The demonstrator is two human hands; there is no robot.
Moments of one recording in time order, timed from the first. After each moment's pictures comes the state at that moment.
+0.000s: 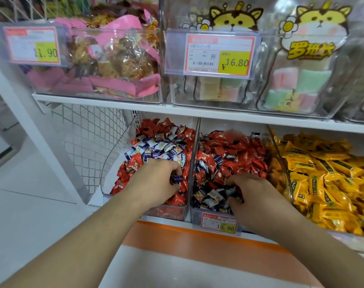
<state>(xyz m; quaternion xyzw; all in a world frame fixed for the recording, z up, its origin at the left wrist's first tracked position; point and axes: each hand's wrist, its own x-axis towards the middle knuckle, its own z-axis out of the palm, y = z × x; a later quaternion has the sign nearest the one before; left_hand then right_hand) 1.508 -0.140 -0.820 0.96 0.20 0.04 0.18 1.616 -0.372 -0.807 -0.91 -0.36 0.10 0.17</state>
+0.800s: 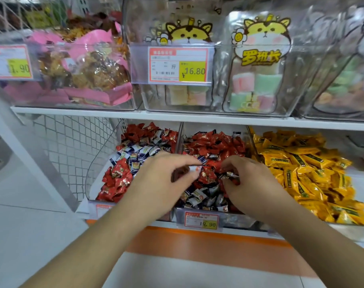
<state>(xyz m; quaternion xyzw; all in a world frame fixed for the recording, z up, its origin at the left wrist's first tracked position) 1.500 -0.206 -0.771 0.93 0.12 0.18 0.30 1.629 -0.391 -0.781 -0.91 -0.33 0.05 0.26</state>
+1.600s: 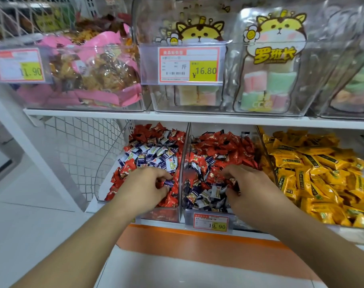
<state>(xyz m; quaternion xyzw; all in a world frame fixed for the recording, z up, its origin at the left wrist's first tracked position) 1.497 -0.143 -0.821 0.94 0.24 0.05 0.22 1.619 -0.383 -0.792 -0.90 -0.37 0.08 0.24</state>
